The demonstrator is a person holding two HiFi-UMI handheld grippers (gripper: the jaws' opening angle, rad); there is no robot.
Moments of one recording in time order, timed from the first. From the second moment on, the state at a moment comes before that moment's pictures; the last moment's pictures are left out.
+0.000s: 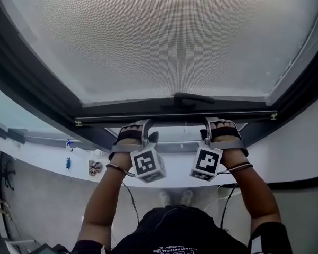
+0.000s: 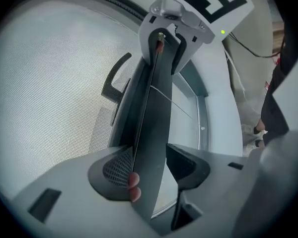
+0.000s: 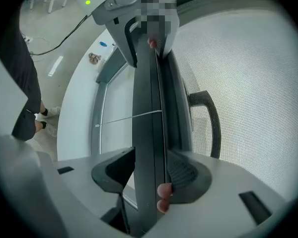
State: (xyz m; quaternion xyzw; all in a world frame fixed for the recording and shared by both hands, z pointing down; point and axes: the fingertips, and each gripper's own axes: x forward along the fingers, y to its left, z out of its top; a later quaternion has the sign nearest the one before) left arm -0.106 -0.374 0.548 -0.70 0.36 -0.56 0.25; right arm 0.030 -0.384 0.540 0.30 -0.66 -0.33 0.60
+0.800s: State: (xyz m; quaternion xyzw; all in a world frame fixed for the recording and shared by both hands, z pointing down) left arm -0.105 -0.382 0.539 -0.70 0.37 -0.57 0.21; right arm 0.031 -0.394 0.535 0.32 -0.67 -0.31 0.59
